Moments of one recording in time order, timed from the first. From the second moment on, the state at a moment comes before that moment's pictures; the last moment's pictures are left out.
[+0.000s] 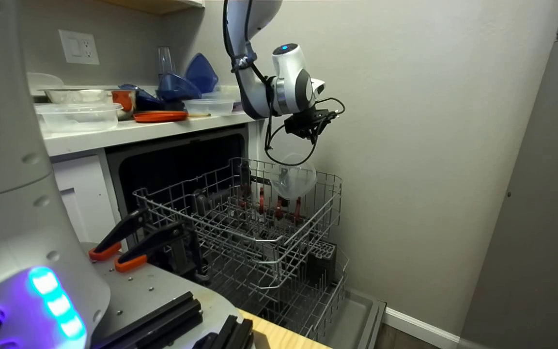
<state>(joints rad) 0.05 0.86 -0.08 -1.70 -0.19 3.24 -0.17</state>
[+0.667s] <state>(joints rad) -0.03 0.99 0.06 -1.50 -0.09 3.12 -0.10</state>
